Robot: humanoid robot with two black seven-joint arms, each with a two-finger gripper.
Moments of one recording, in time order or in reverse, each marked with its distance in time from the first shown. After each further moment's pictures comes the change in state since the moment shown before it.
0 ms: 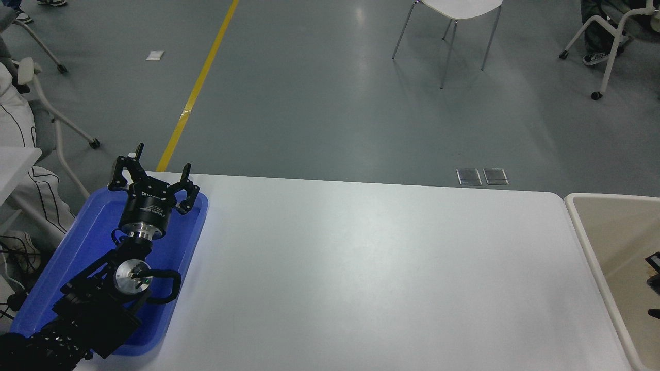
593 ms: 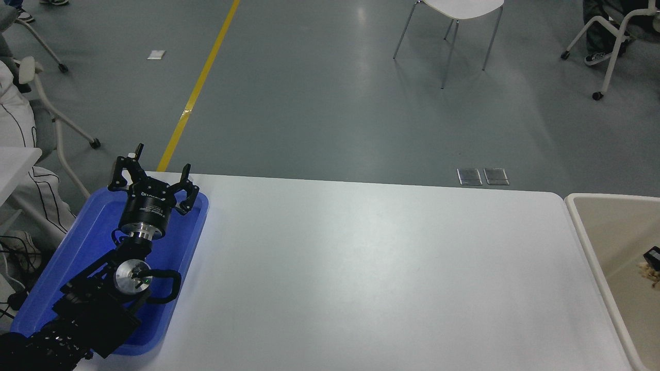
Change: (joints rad) left arm 0.000 0.000 0.000 0.000 0.000 0.000 0.000; right arm 0.067 -0.107 -0.055 0.121 -0.019 0.169 -0.003
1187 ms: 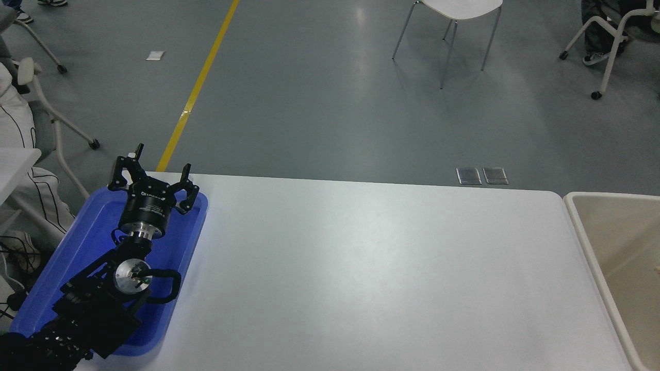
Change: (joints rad) left arm 0.000 0.000 0.000 0.000 0.000 0.000 0.000; right arm 0.364 -0.258 -0.375 0.400 -0.002 0.278 -0.003
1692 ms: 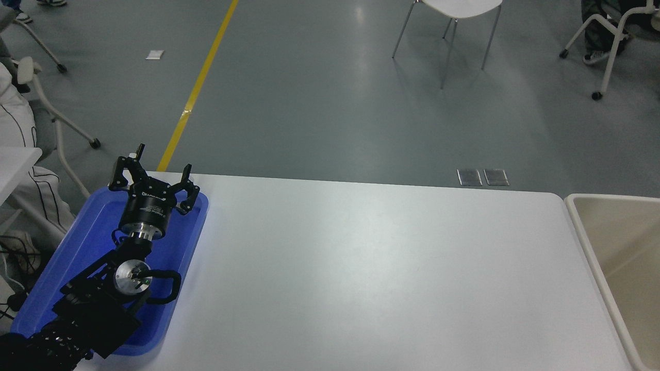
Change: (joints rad) left arm 0.000 0.000 0.000 0.000 0.000 0.000 0.001; right arm 0.534 -0.125 -0.351 0.204 -0.008 0.418 -0.001
